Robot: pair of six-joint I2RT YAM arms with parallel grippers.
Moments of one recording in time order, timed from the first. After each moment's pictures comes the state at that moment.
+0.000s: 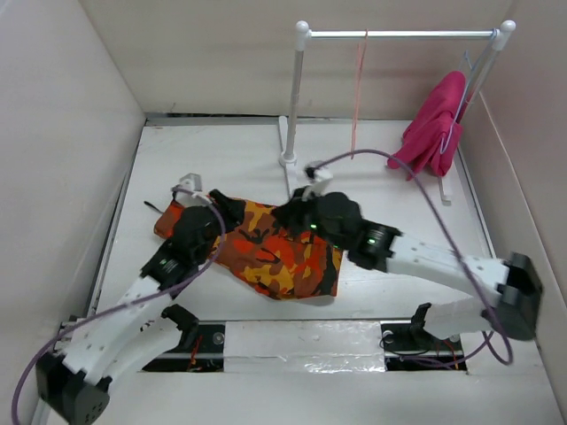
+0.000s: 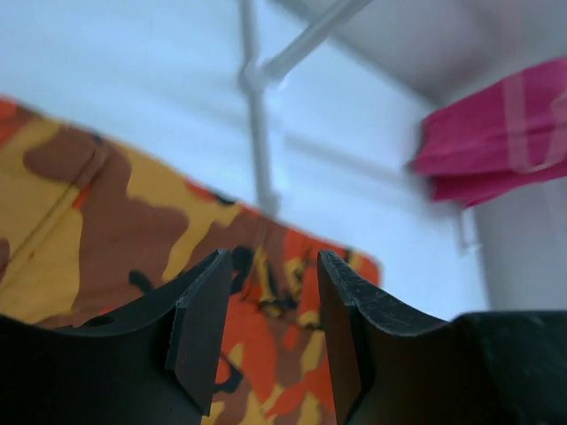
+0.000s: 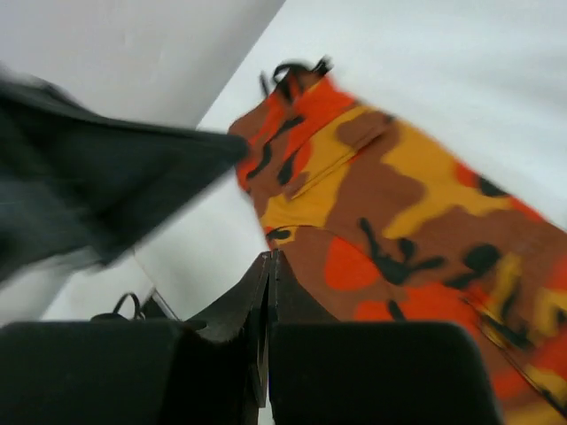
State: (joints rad) left arm -0.59 0.65 0.65 -0.20 -0.35 -0.76; right arm 1.08 1.46 1.15 0.06 0.22 0.56
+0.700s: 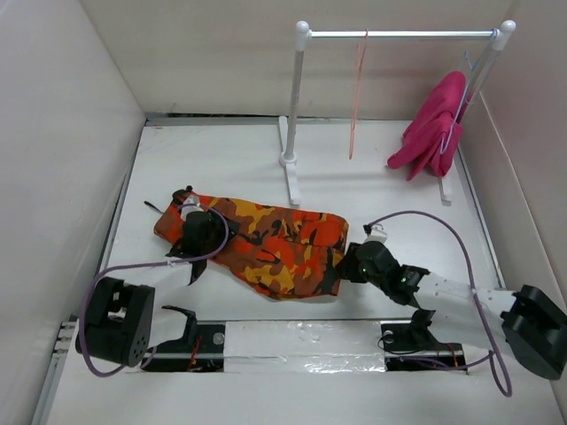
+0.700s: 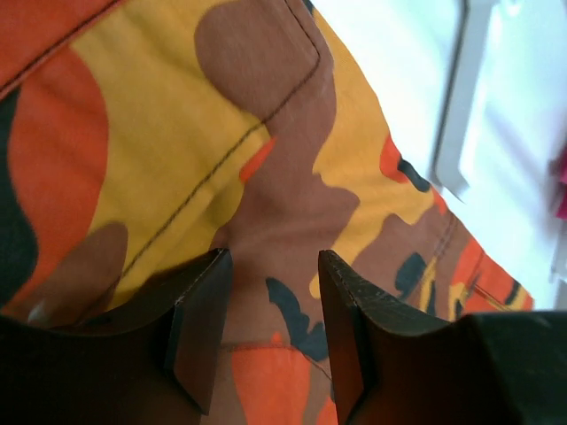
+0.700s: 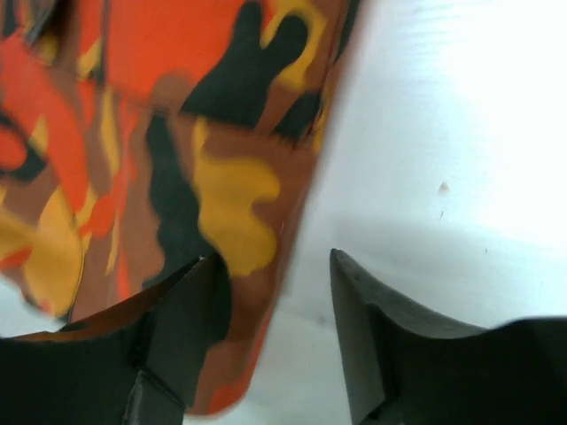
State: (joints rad) left arm -0.26 1.24 0.32 0.32 -0.02 -0.91; right arm 0.89 0.95 0.28 -0.04 0.30 0.86
